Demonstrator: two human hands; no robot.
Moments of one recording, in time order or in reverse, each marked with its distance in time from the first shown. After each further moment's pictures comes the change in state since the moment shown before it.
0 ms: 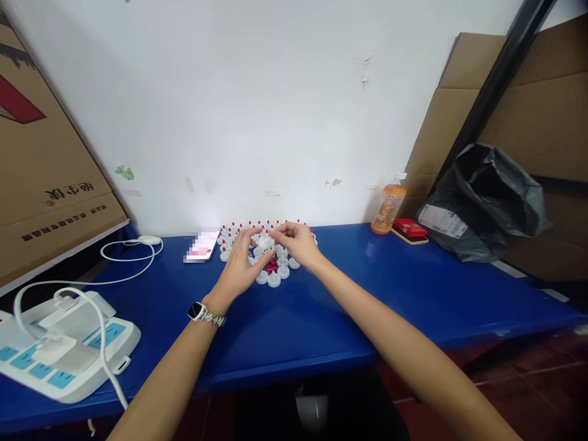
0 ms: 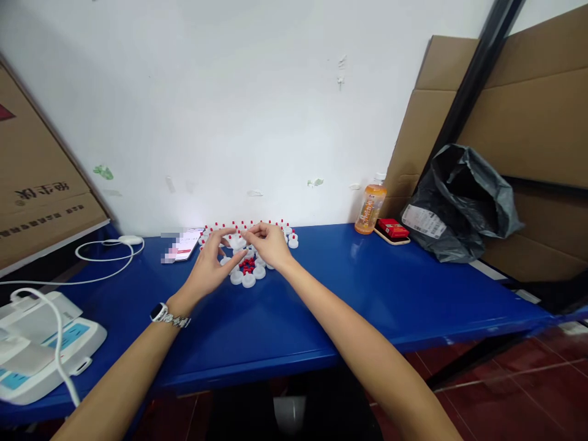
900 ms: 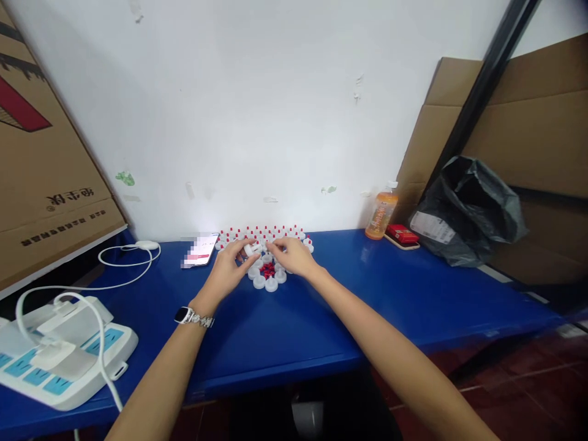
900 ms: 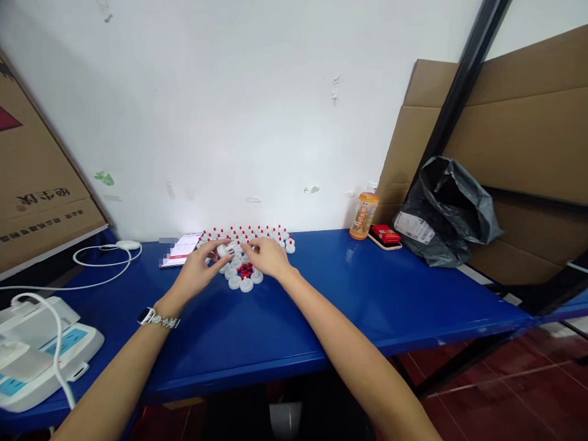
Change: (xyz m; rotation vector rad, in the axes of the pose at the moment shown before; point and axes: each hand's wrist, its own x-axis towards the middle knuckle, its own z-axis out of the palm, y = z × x) left_hand 0.001 -0.023 -0.017 0.029 -0.061 -0.073; right_hand -0.011 -0.007 -0.001 -0.688 -0.107 -0.005
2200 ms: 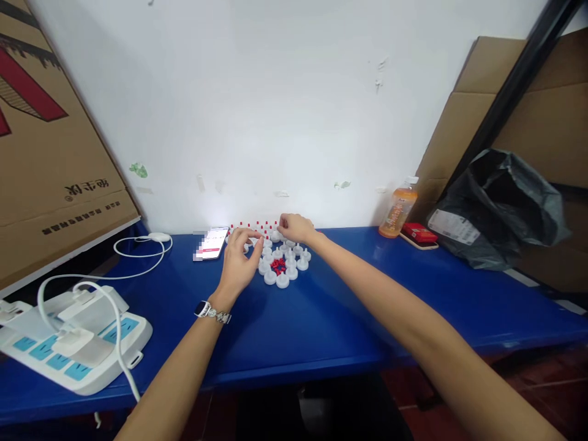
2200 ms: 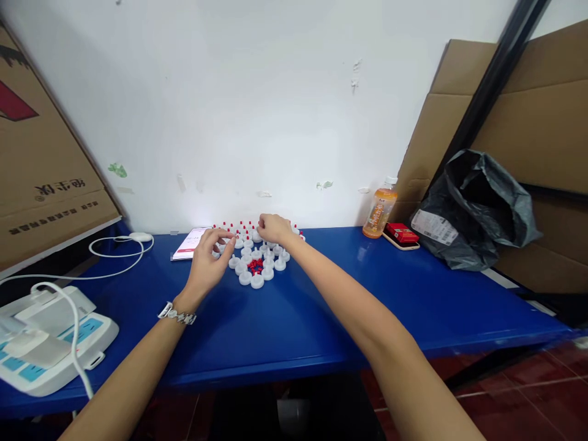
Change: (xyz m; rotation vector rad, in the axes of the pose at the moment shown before) left_hand -0.001 0.015 0.005 0.005 0.257 -0.011; right_hand 0.083 0.021 0.009 -0.395 -0.148 0.055
